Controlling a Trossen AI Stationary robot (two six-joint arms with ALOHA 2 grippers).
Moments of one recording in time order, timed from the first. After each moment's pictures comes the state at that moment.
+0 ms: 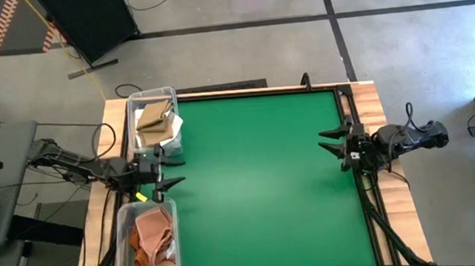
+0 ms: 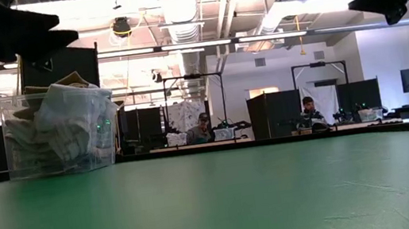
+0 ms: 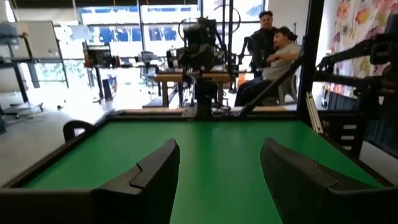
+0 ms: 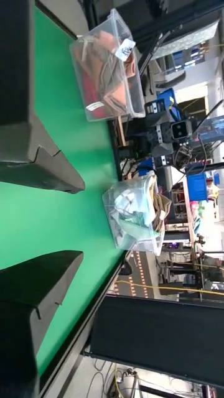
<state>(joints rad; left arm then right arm) -0.32 0.37 0.09 0.41 -0.37 0.06 0.26 0.01 0.30 -0.34 0.52 0.13</state>
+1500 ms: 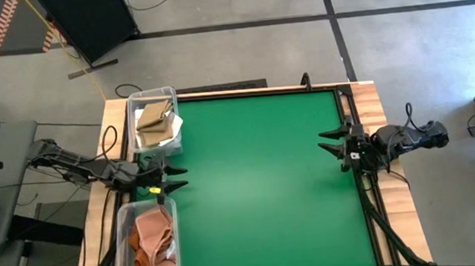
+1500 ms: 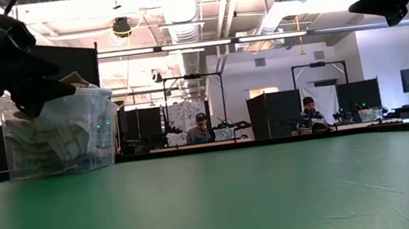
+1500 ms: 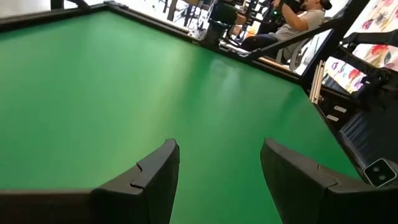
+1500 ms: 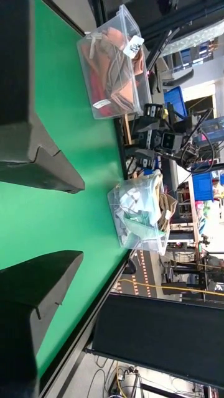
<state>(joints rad) -0.32 0.37 0.09 0.09 -0.37 -0.41 0.26 0.01 0.30 -0.37 0.52 0.12</state>
